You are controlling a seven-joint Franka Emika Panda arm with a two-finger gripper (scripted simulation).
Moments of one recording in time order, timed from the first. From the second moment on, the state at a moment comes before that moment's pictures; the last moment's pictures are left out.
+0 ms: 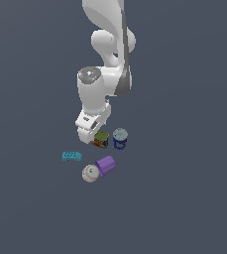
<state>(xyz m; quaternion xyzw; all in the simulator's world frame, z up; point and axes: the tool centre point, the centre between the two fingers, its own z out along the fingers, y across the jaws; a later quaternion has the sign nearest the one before) -0.058 -0.069 0.121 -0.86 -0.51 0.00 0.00</state>
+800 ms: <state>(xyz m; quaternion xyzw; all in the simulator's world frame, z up) -0.066 -0.073 0.107 -0.83 -0.55 0.00 0.00</state>
